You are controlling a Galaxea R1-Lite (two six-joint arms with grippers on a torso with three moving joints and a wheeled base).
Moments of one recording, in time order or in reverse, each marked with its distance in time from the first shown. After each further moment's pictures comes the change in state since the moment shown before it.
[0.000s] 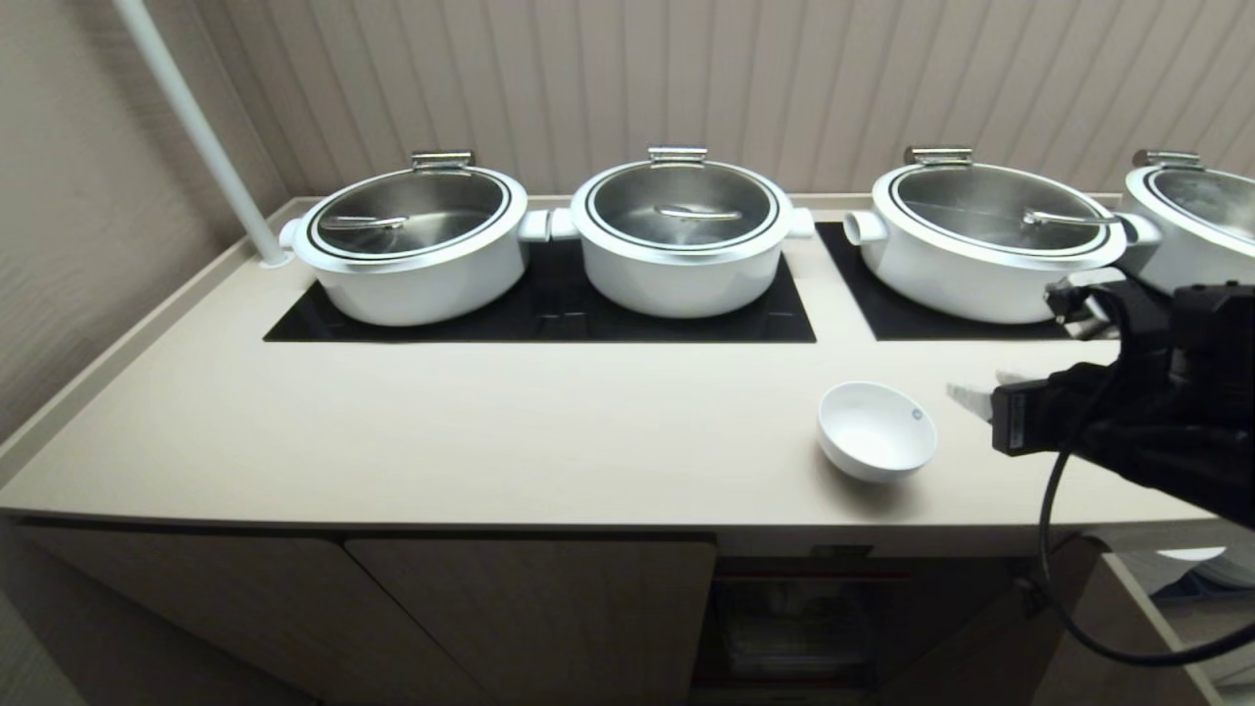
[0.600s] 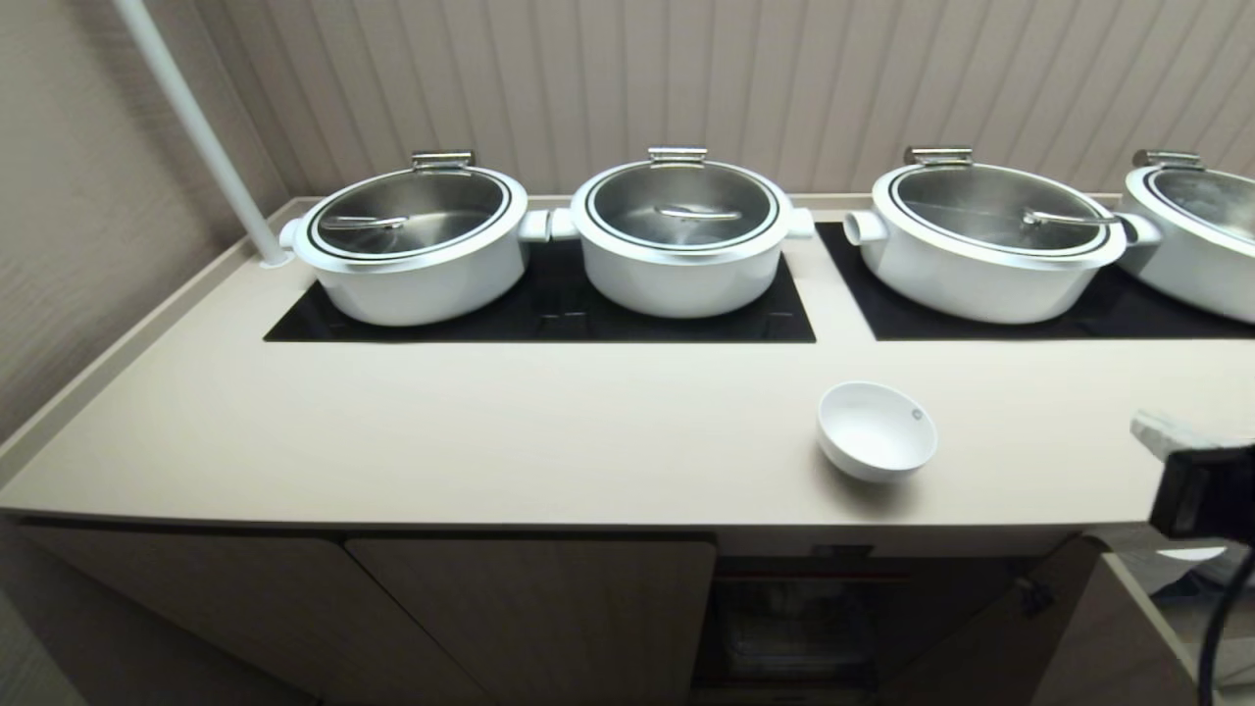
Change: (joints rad) left arm 0.000 0.000 0.000 0.000 0.000 0.000; right arm 0.003 -0.416 0.311 -0.025 -0.191 0.006
